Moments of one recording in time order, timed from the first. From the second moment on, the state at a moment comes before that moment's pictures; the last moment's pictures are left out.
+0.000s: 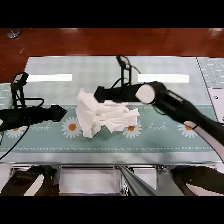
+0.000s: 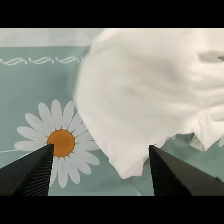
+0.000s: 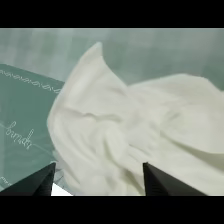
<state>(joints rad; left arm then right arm) -0.11 -0.65 0.68 1.22 -1.08 -1.58 0.64 -1.34 1.19 -1.04 0.67 1.81</state>
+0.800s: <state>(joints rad) 0.03 -0.92 0.41 0.68 -1.04 -1.29 -0.08 -0.82 0.60 -1.06 0.97 1.65</state>
